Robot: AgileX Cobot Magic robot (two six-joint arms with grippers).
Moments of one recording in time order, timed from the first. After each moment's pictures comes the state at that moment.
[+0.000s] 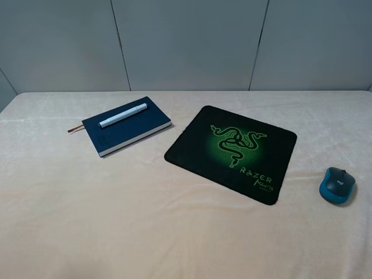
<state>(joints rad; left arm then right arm) -0.35 0.60 -0.81 0.01 1.17 0.17 0.04 -0.01 -0.50 0.09 1.03 0.00</state>
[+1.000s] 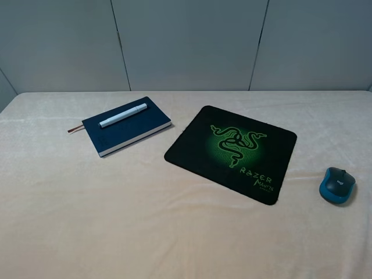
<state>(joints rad) -0.35 0.01 -0.49 0.01 1.06 0.04 0.04 -0.01 -0.50 0.09 1.03 0.00</state>
